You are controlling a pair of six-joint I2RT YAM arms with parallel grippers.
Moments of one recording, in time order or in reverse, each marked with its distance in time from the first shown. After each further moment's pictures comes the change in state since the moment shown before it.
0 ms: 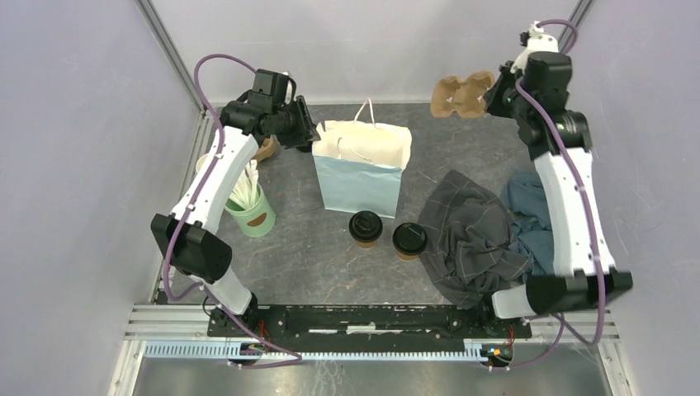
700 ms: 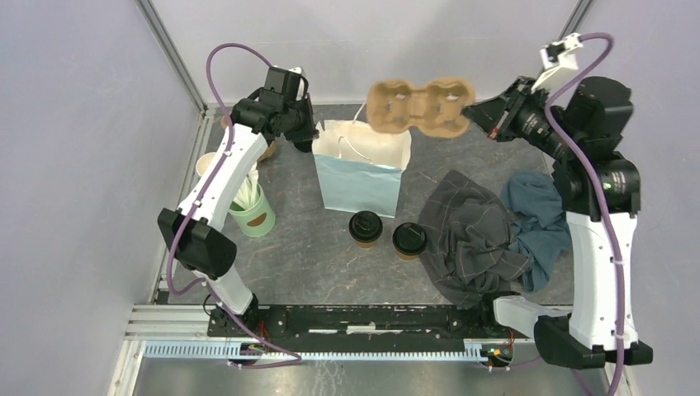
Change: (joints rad) left arm -0.056 0.060 0.062 0.007 -0.088 0.093; right arm 0.002 -0.325 0.046 -0.080 -0.508 0.187
